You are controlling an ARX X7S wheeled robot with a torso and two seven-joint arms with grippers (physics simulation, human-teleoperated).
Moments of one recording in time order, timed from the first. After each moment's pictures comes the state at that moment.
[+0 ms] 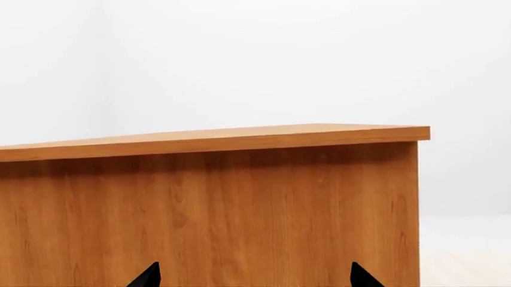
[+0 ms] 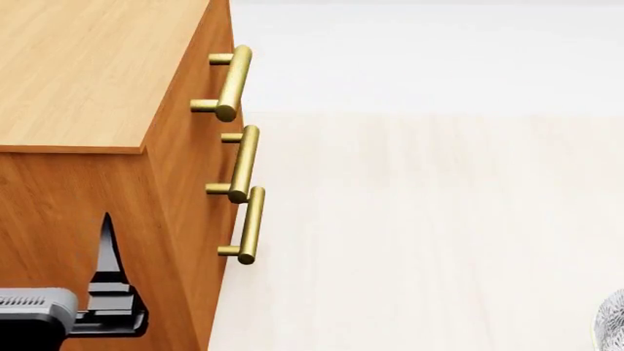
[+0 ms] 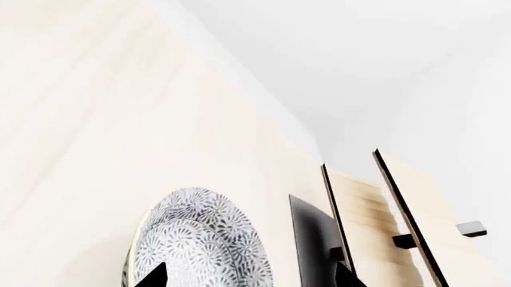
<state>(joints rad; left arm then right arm) -0.18 -0.30 0.30 0.62 -0.21 -0.46 -0.49 0.65 1.57 -0.95 -0.68 1.03 0.60 0.83</state>
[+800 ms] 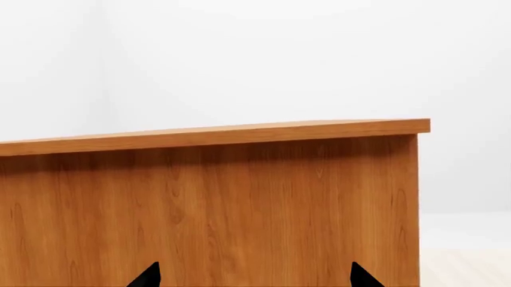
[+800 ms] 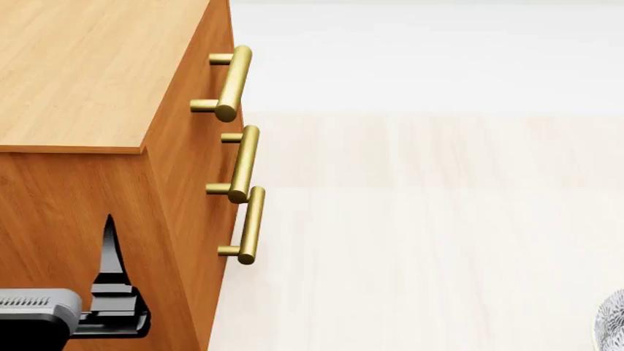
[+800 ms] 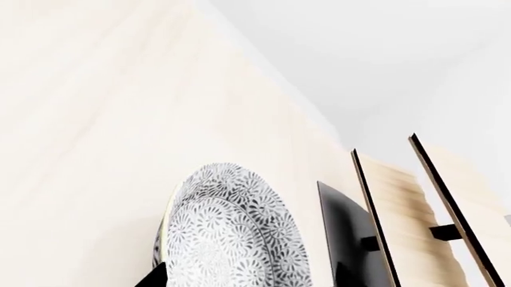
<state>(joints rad) -0.19 -0.31 0.31 0.61 -0.21 -0.45 -0.50 0.56 1.53 -1.03 -0.56 0.94 0.45 0.77</state>
